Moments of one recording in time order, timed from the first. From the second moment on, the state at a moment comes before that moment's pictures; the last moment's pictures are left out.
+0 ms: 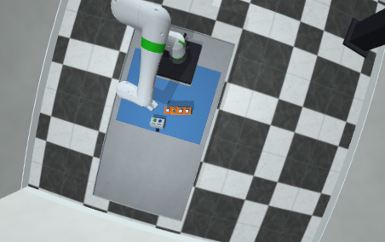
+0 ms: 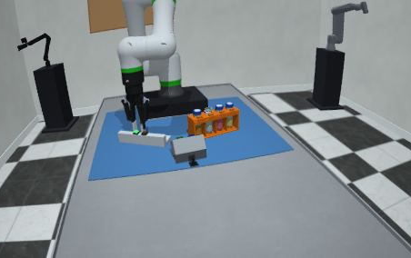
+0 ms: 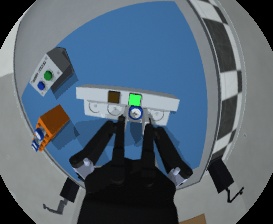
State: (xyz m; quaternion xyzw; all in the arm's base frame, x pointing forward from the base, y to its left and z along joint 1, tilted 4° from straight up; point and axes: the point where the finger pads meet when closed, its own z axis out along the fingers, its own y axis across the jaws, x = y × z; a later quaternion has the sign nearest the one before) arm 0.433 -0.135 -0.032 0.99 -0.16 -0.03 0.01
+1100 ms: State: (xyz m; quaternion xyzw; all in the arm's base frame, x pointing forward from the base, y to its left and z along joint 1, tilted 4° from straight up) arm 0.440 -0.134 0.080 0.99 -0.16 -0.03 0.01
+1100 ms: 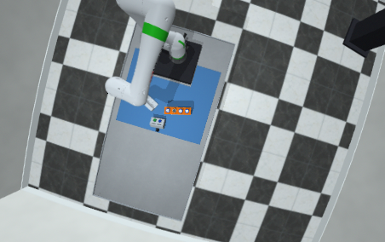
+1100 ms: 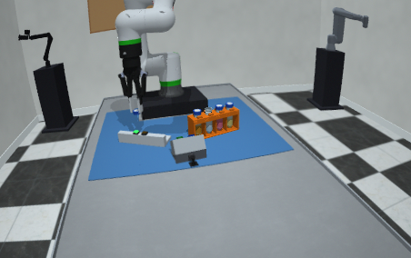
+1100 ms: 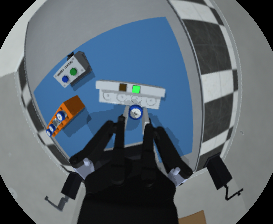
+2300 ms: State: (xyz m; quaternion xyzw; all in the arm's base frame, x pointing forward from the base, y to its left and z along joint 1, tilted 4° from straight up) arm 0.444 0.023 0.105 0.92 -0.38 -0.03 0.02
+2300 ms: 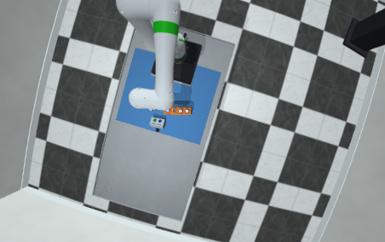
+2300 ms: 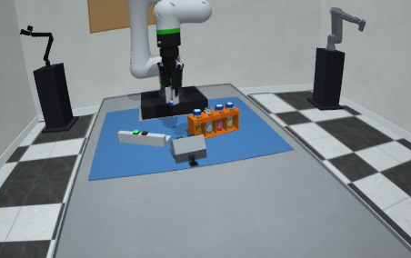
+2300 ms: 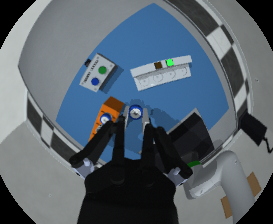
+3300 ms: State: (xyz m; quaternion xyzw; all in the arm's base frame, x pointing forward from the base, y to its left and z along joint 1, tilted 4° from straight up) arm 0.448 0.169 0.101 0.92 -0.38 -0.03 0.02
